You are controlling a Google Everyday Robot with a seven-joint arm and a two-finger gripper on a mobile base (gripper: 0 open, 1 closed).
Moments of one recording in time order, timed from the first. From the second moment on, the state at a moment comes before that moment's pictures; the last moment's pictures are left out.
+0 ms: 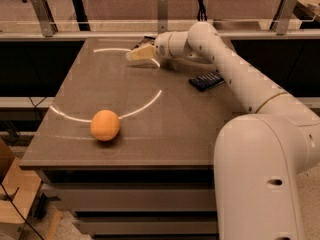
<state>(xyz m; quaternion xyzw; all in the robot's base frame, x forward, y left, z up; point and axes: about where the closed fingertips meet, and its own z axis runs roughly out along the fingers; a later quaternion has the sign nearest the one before) 0.879 0.043 0.849 -0.36 0.72 0.25 0.54</state>
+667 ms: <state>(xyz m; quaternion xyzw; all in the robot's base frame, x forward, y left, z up) 0.900 0.045 0.843 -0.32 0.73 0.26 0.55</state>
